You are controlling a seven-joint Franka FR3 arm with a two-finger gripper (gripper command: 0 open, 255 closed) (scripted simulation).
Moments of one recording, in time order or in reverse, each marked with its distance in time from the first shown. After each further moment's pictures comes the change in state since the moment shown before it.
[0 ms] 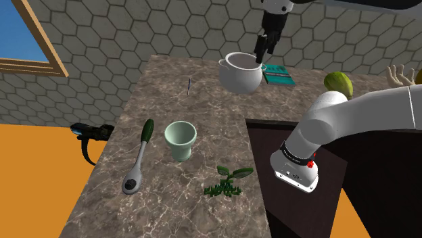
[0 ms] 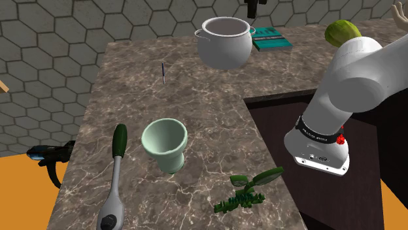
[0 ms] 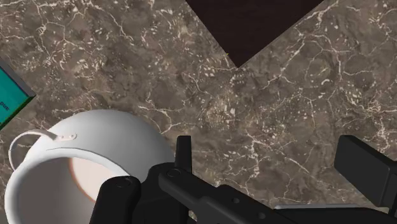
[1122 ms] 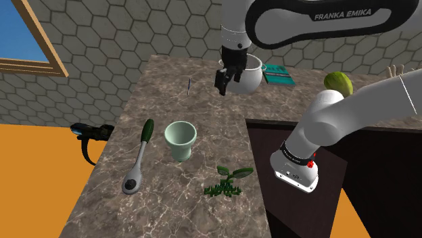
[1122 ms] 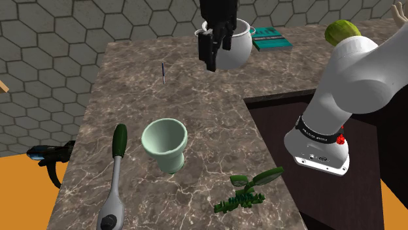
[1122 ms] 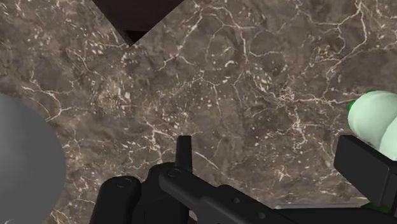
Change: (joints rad) arm 0.125 0.150 0.325 -0.050 0.199 0.208 0.333
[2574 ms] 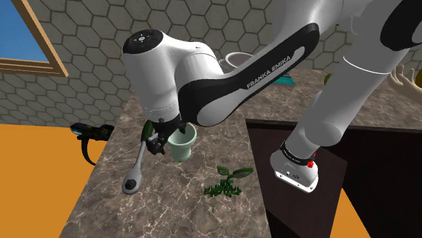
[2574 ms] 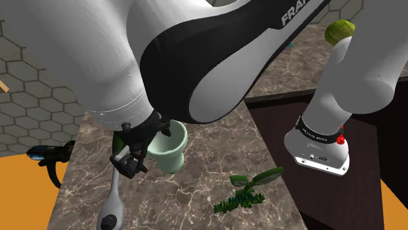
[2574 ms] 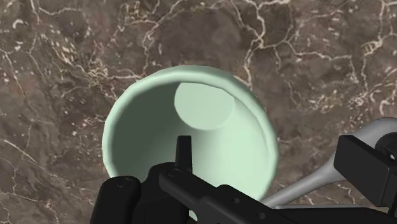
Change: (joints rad) arm 0.037 0.688 0.456 0.343 -0.224 0.270 0.614
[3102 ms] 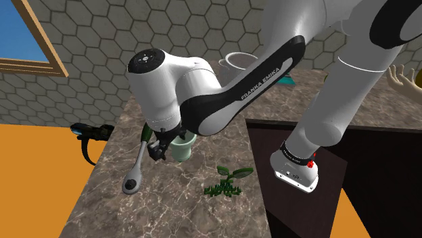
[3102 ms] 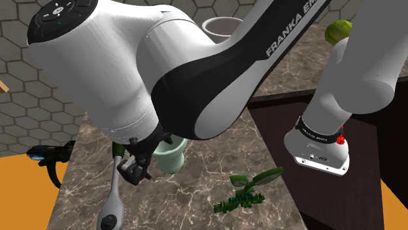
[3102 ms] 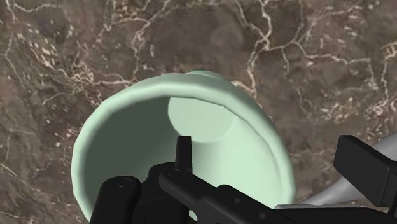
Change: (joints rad) arm 0.005 0.056 -0.003 -0.042 -0.052 0.078 0.042
